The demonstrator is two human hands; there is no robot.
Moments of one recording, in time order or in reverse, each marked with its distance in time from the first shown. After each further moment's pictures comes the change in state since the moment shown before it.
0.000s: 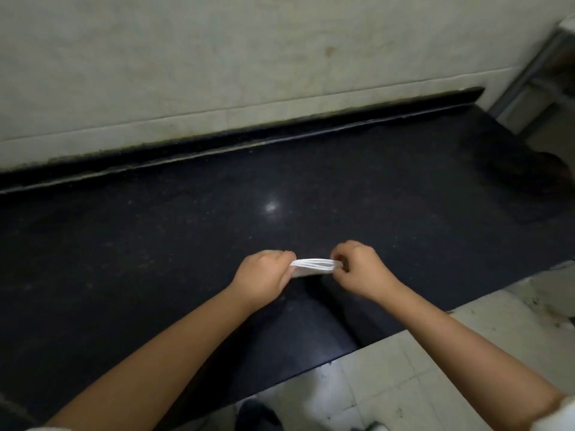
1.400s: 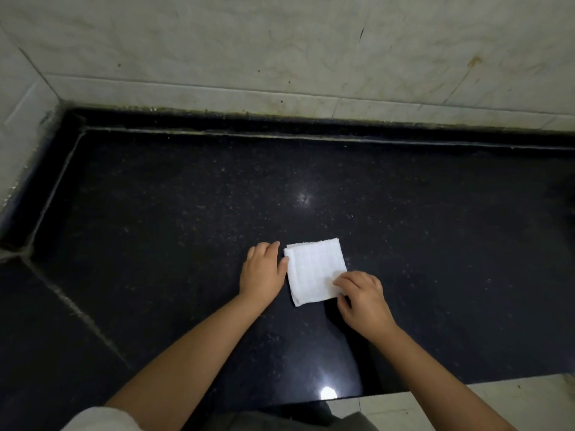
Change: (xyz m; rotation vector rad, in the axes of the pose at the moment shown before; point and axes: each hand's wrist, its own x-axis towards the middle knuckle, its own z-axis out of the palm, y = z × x) left_hand -0.084 -0.113 0.010 -0.256 -0.008 -0.762; right_hand 0.031 -0.060 0.134 -0.280 0.269 -0.392
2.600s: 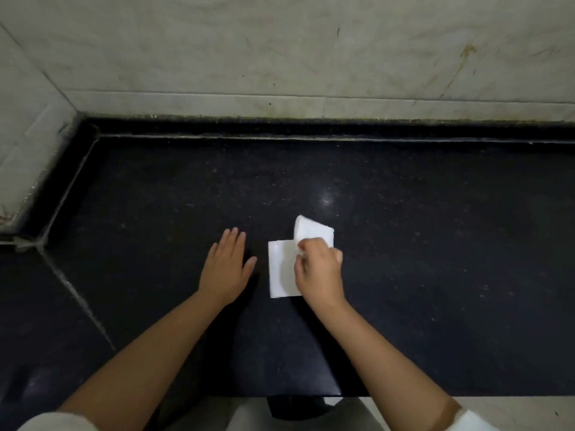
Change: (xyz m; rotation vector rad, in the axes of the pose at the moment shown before) left_hand -0.009 0.003 -0.010 0.309 -0.062 -0.097; right_hand 0.051 -0.036 -0.034 0.444 0.017 0.296
